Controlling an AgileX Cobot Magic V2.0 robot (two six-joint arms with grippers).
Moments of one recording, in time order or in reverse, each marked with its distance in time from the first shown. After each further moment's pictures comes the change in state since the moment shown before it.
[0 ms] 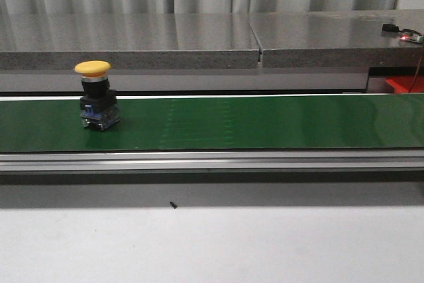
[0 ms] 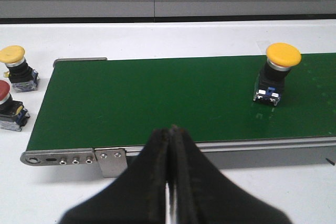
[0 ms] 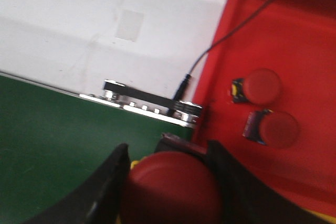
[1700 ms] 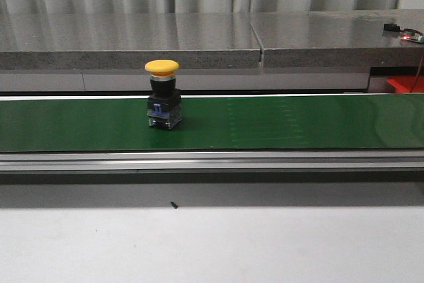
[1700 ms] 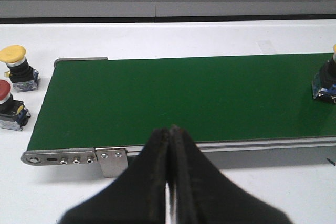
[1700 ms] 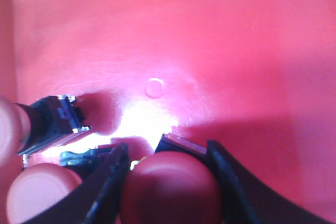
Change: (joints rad) left arm 0.000 0.000 0.000 0.000 0.000 -0.002; right arm -0.275 0.392 -0.039 0.106 -0.302 0.009
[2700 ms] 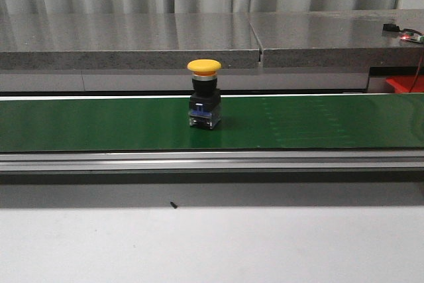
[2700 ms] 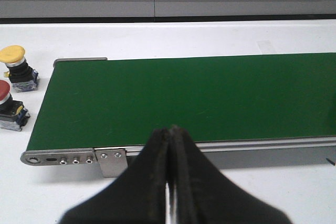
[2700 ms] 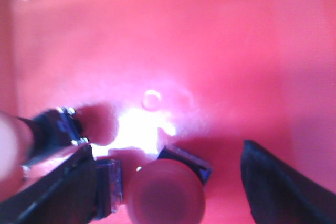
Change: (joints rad) left arm 0.000 0.000 0.000 0.000 0.000 0.000; right arm 0.000 -0.009 -0.052 0.003 0.009 0.000
